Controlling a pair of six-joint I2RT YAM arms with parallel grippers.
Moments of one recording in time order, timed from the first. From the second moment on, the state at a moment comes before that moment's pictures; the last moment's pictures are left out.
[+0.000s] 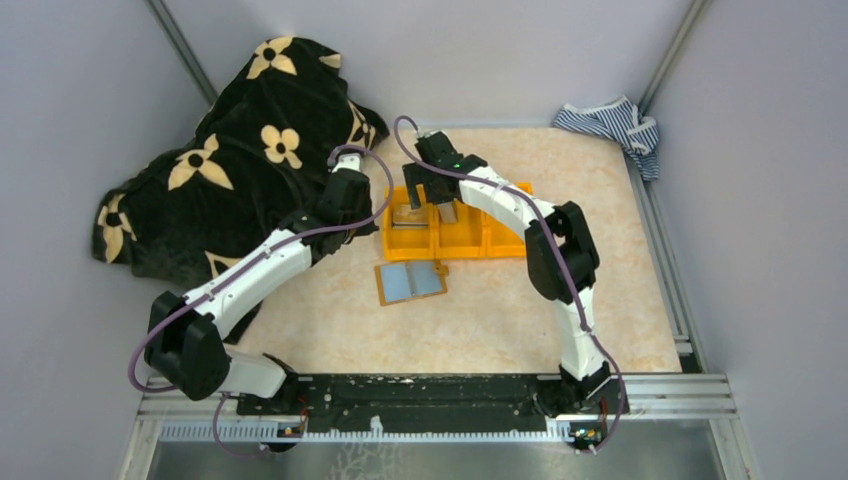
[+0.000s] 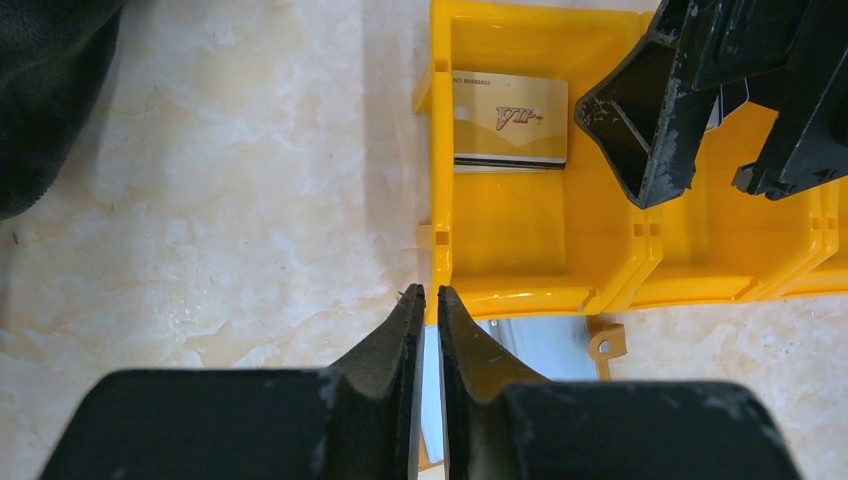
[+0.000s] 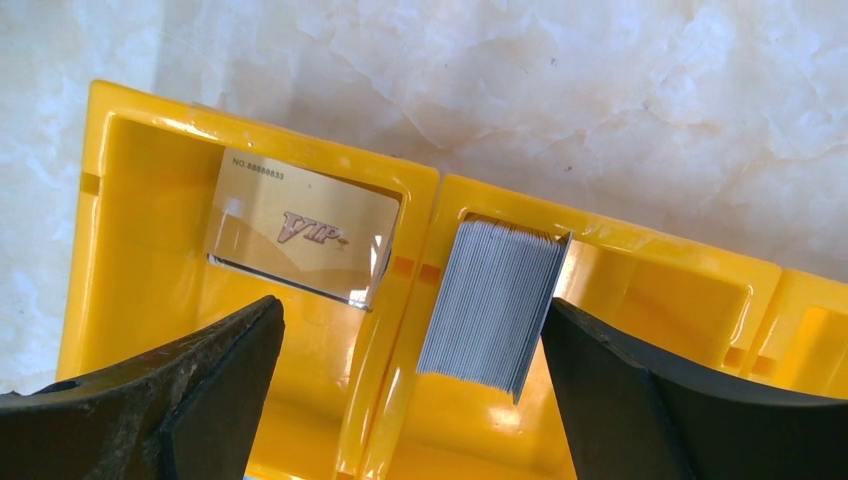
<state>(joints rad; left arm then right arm) -0.59 1.39 1.08 -0.39 -0.33 -0.50 0.63 2.09 1.78 -0.56 0.18 0.27</state>
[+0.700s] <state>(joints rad) -0.59 1.39 1.08 -0.38 -0.32 -0.50 0.65 2.11 1.81 -0.57 0.25 0.27</state>
